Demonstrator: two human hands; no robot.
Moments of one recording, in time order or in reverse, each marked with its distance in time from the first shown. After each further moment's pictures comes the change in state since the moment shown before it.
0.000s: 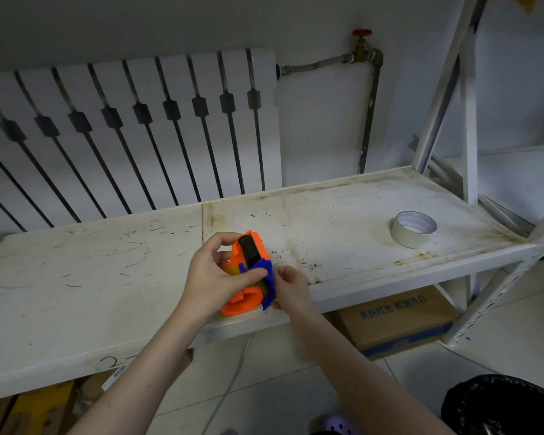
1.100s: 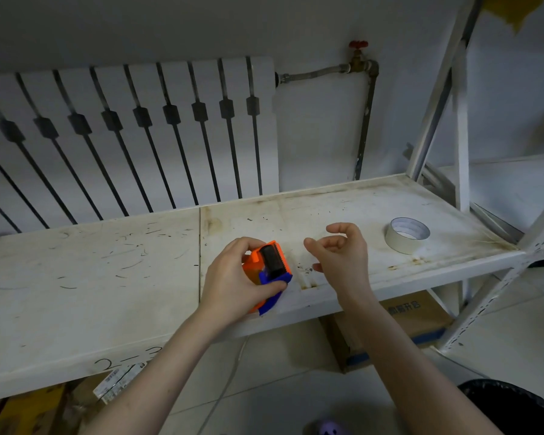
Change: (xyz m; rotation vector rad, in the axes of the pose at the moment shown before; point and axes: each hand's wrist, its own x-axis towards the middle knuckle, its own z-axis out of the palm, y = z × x) left_hand -0.004 0.011 0.023 0.388 -0.078 0.150; right_hand -0.022 -0.065 -0.070 0.027 0.306 -0.355
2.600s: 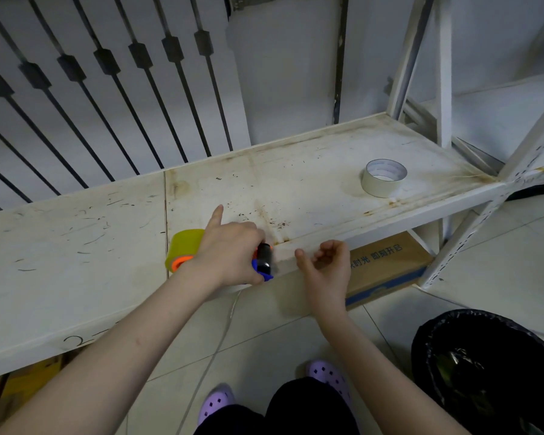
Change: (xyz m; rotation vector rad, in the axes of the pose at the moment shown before) left_hand 0.021 0.012 0.047 0.857 -0.514 0.264; right_hand -0.050 0.099 -0.024 0.051 0.233 0.099
